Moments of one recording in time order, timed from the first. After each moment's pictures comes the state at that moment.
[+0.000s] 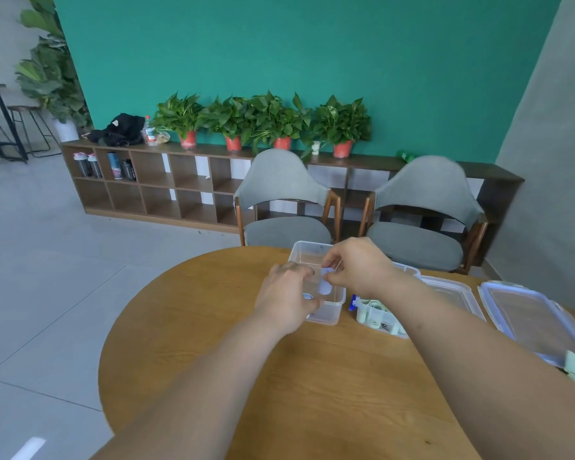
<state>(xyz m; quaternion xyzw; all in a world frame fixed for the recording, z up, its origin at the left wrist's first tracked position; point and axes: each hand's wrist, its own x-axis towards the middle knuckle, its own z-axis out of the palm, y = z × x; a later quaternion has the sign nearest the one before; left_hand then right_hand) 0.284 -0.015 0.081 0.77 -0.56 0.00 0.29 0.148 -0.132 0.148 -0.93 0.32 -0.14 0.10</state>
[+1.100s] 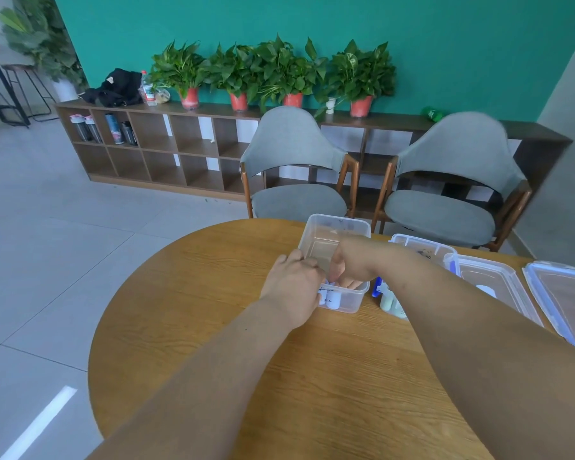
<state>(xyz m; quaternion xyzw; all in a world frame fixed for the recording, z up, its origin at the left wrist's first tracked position) 0.320 -0.051 0.037 0.75 -0.65 0.09 0.05 0.215 -0.200 0.083 -0.90 0.35 0.16 0.19</state>
